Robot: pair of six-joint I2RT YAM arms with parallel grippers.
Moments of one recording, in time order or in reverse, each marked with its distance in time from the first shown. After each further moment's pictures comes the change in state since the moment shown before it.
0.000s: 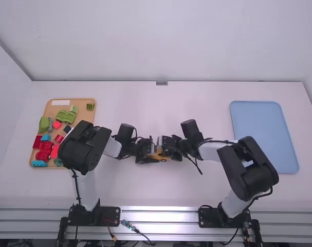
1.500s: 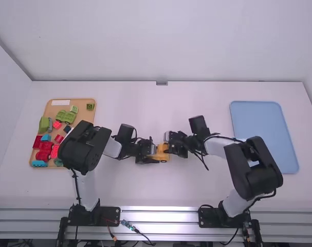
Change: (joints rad) left arm -0.001 0.000 -0.005 0.001 0.008 0.029; right arm -0.100 -0.011 0.049 -0.150 -0.101 -0.090
